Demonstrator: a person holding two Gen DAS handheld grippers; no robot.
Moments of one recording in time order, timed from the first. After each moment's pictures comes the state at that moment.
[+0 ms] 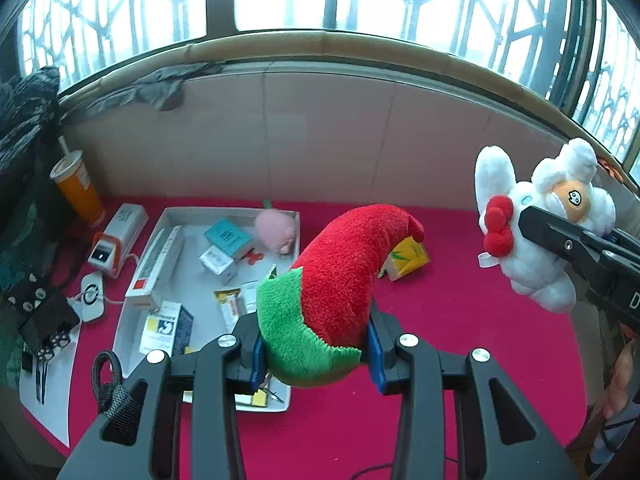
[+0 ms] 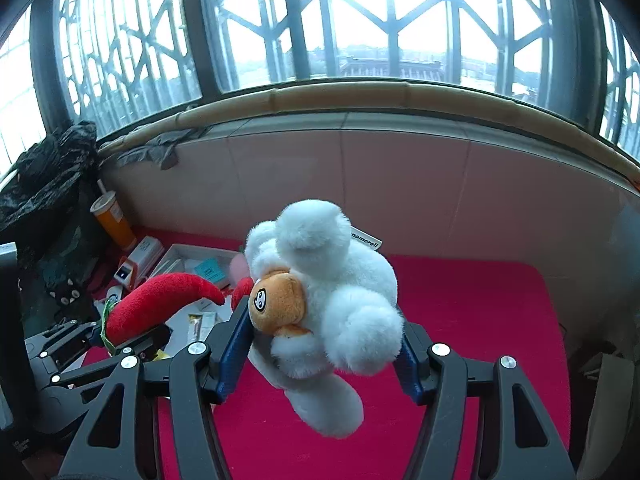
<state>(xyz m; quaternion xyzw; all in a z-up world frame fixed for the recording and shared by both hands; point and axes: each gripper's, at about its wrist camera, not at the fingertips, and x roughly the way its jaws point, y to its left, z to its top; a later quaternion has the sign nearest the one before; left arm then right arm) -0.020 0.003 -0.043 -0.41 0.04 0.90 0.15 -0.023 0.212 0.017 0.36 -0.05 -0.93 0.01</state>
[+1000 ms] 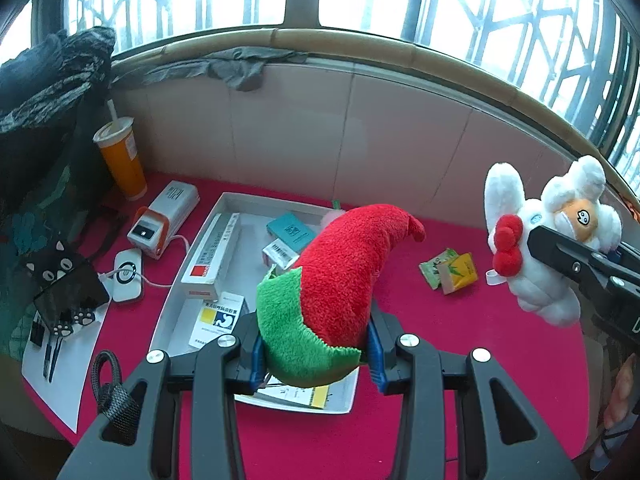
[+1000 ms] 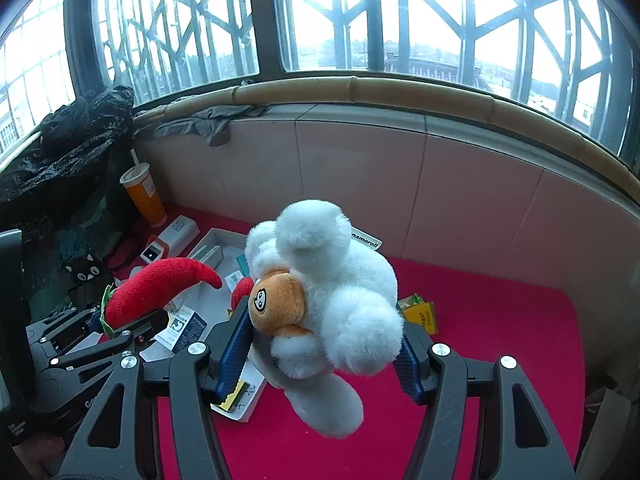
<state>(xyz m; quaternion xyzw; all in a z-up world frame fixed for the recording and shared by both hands) -0.038 -0.075 -0.049 -0.42 -0.01 0.90 0.09 -0.059 0.140 0.013 0.38 0.00 -0.92 0.06</state>
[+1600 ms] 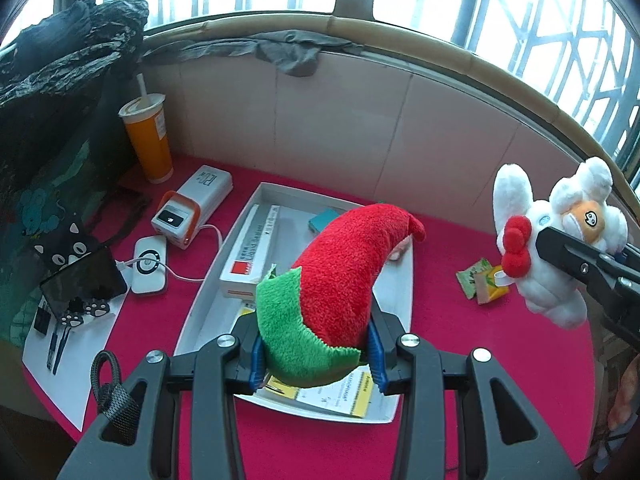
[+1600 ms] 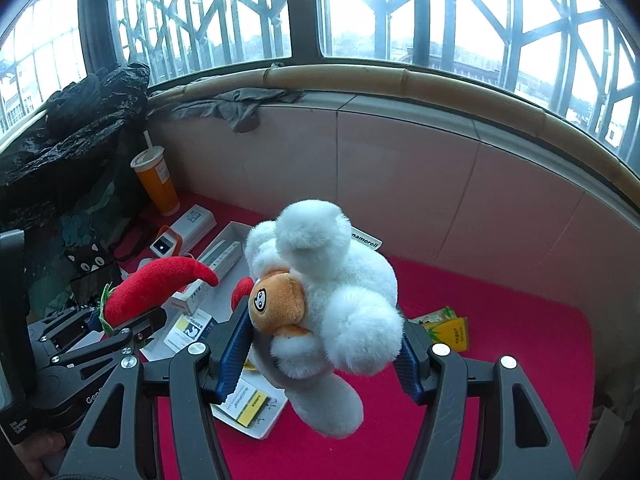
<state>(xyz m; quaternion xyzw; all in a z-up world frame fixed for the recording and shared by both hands) -0.061 -0.124 -0.065 -0.43 -0.03 0.90 0.05 -0.095 0.093 0.002 0.39 0.02 -0.91 0.09</state>
